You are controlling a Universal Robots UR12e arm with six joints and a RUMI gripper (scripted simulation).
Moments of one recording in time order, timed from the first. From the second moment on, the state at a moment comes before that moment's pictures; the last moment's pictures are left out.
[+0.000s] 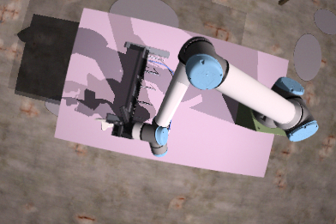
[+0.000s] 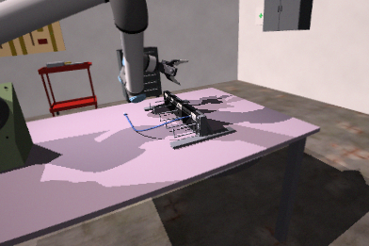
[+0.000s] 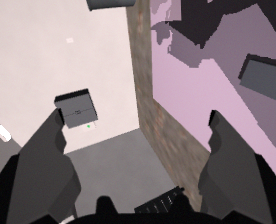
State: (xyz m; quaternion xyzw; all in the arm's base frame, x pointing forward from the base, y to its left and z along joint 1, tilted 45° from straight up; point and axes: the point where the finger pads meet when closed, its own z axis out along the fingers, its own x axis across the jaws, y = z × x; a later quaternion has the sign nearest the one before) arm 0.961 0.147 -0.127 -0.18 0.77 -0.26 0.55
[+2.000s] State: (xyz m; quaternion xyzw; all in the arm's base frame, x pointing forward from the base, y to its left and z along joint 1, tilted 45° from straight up) arm 0.955 0.021 0.044 -0.49 0.81 -0.25 0.21
